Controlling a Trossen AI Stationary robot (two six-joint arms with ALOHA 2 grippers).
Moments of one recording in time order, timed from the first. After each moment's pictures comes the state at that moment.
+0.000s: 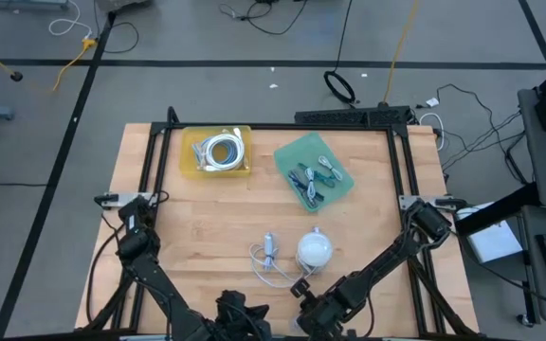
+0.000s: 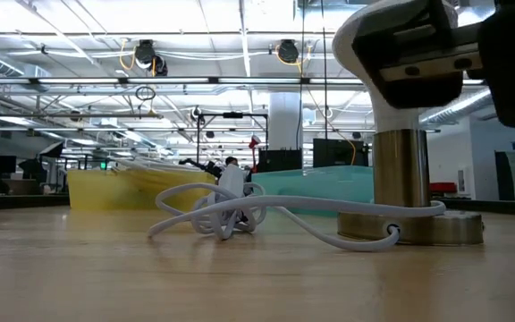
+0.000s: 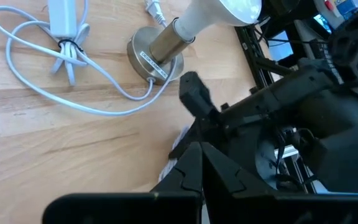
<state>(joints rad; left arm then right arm) -0.85 2.31 2.20 -1.17 -0.92 -2.16 0.71 2.07 1.39 -0.42 0.13 -0.04</state>
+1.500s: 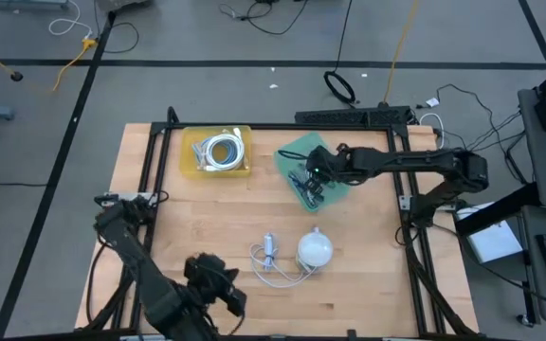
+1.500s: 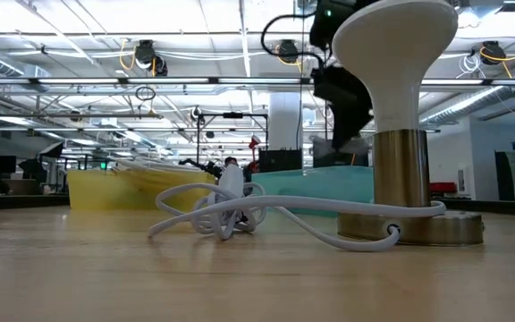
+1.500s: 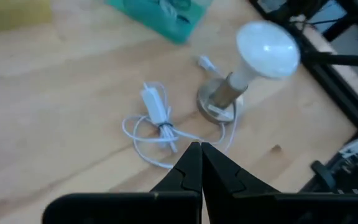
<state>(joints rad) -0.83 2.01 2.06 -1.57 -0.80 -1.94 -0.20 1.52 1.11 -0.71 0.36 0.45</state>
